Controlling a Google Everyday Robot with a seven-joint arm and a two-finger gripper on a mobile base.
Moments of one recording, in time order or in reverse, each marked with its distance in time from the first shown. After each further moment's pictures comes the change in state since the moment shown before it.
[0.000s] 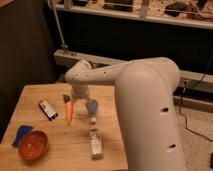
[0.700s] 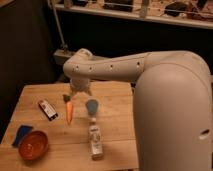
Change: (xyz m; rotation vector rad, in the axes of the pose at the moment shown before) arm -0.008 0.003 -0.089 -0.038 -0.113 0.010
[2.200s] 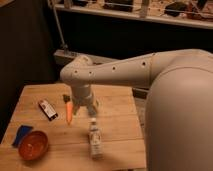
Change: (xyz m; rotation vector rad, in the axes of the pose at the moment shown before) arm 0.107 -0.015 -0.037 0.116 0.239 0.105
